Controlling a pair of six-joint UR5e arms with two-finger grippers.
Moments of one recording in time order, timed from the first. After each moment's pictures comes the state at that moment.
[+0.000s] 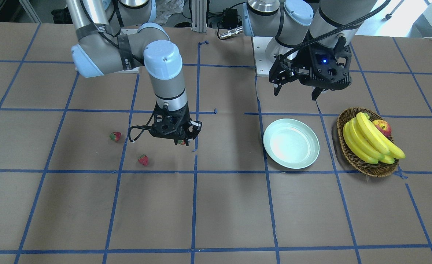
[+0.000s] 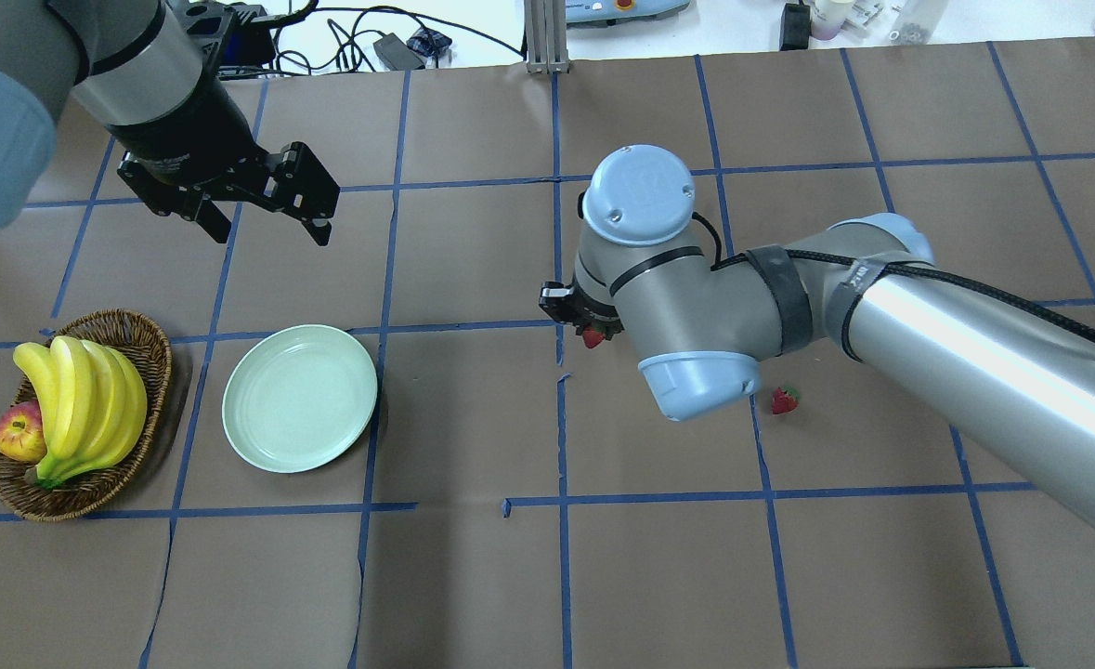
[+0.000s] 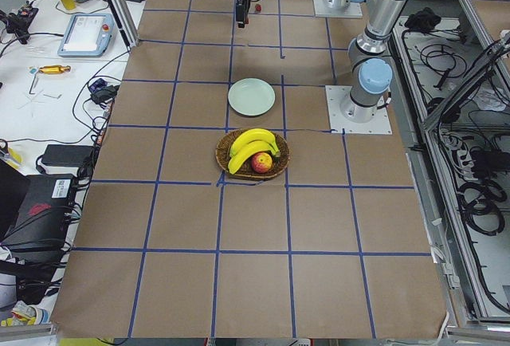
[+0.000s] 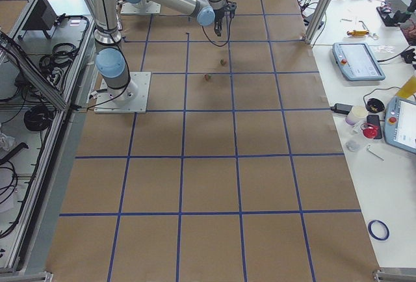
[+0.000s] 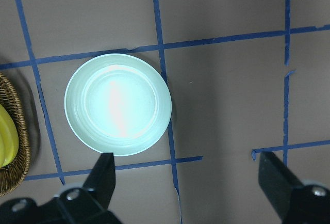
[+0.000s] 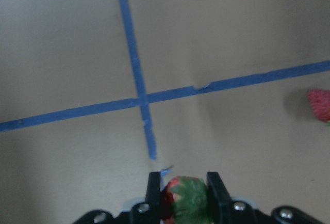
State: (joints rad) left arm -1.57 -1.56 -1.58 -1.57 1.54 0.10; right arm 1.96 -1.28 1.89 -2.34 -1.55 0.58
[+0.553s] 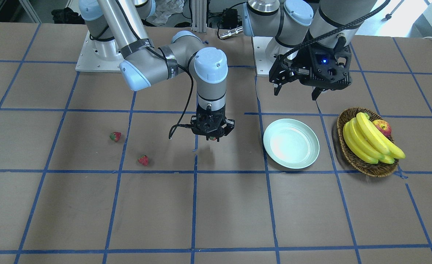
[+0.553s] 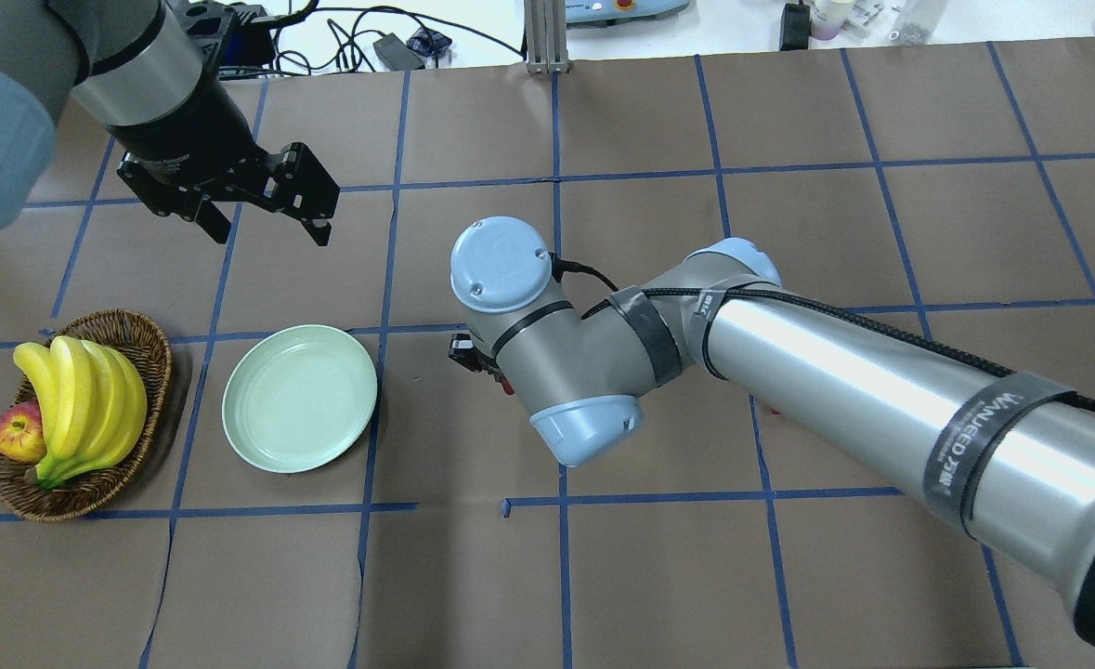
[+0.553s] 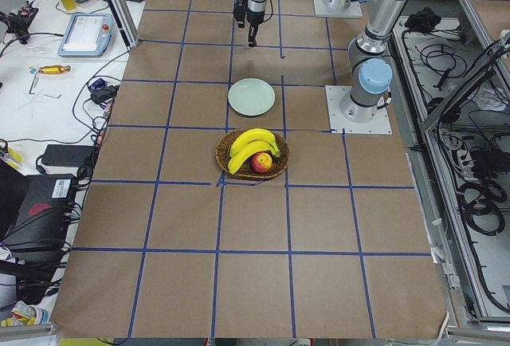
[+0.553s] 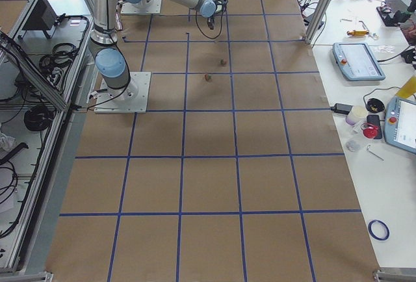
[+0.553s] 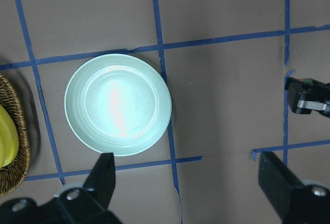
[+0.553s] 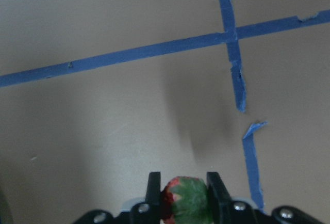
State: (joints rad) left arm -1.57 -1.56 -1.58 -1.57 1.54 0.10; right arm 2.11 -1.14 1.82 -2.36 -1.57 0.71
